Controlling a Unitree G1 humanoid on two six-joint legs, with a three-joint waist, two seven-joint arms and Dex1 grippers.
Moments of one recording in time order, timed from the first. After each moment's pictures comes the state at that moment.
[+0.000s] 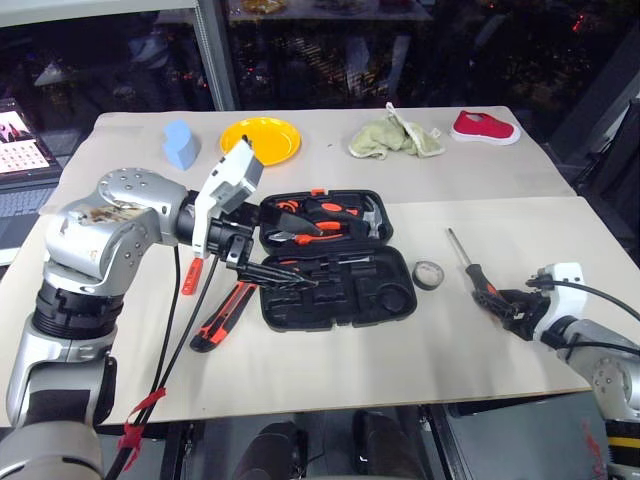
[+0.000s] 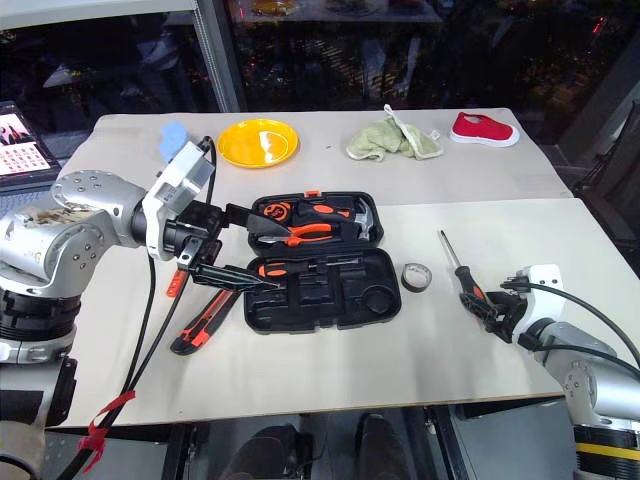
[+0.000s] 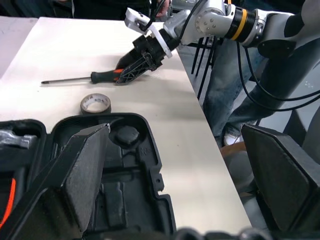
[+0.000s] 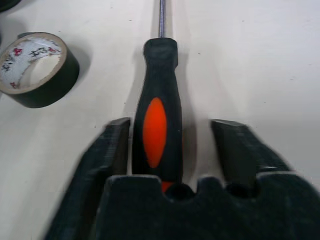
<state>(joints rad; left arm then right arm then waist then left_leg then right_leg) -0.82 0.77 -0.11 -0.18 -0.63 0.81 -1.39 -0.08 -0.68 -0.32 -0.04 0.54 0.69 0.47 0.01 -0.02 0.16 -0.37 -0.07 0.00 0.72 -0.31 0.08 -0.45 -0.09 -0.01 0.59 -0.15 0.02</state>
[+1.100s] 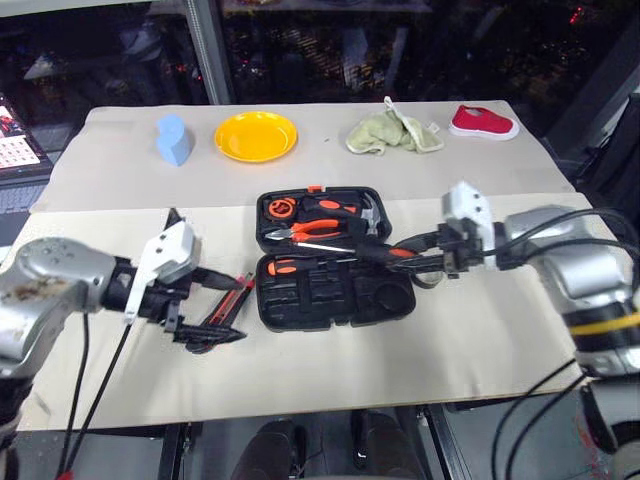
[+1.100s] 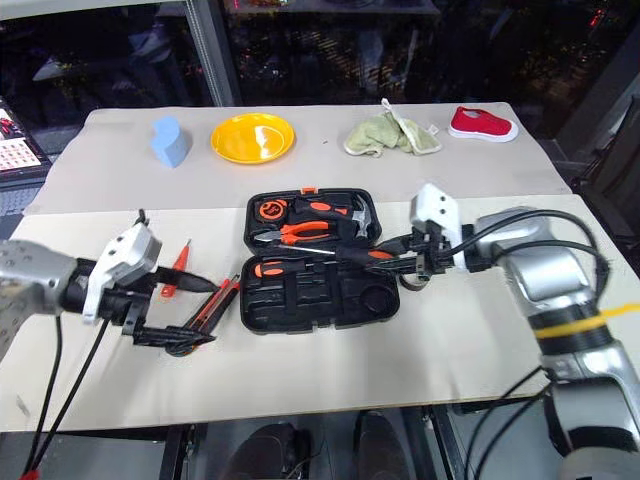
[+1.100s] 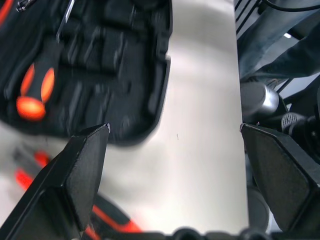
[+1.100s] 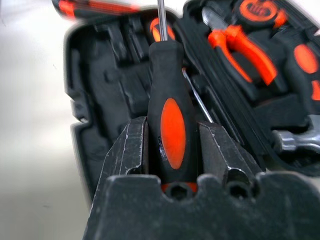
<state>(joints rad) -0.27 1.11 0.14 -0.41 -0.63 0.79 -1.32 -0.75 -0.78 0.26 0.21 0.31 0.32 1.33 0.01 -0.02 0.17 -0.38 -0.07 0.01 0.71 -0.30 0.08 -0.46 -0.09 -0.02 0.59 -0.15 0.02</state>
